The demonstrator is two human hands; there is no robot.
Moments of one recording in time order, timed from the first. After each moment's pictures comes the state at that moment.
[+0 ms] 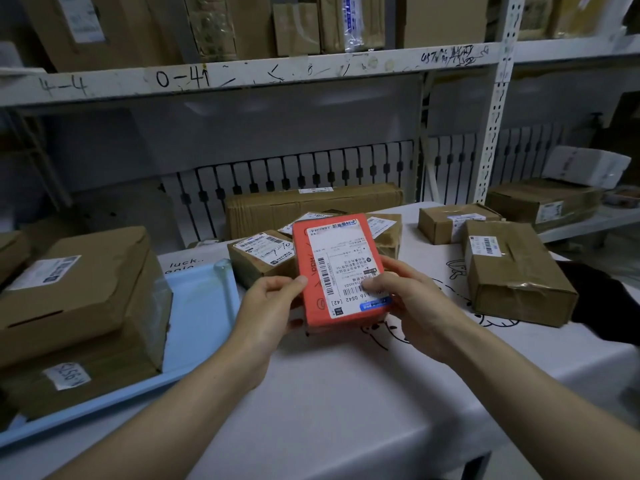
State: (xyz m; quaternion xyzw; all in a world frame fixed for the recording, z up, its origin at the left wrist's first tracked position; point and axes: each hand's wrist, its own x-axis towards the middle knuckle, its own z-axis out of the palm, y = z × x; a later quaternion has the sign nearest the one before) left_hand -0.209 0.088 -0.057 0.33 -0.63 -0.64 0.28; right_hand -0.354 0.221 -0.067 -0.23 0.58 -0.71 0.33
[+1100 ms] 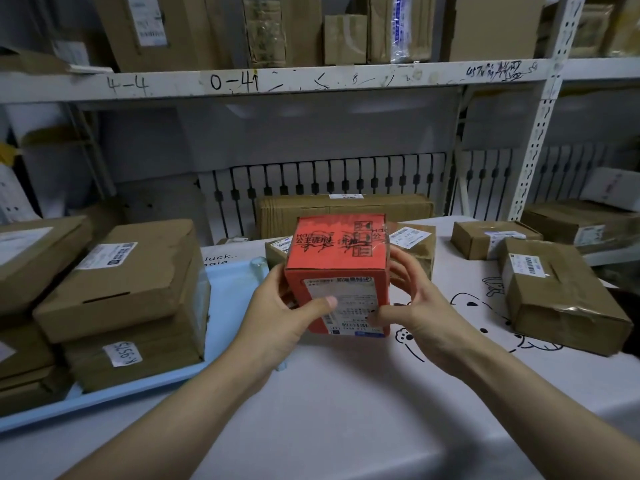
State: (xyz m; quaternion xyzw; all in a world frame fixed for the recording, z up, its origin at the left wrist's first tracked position) left_hand -0.166 0.069 -0.054 0.22 -0.72 -0.56 0.35; right_hand -0.331 0.195 -0.071 -0.43 0.60 -0.63 0.24
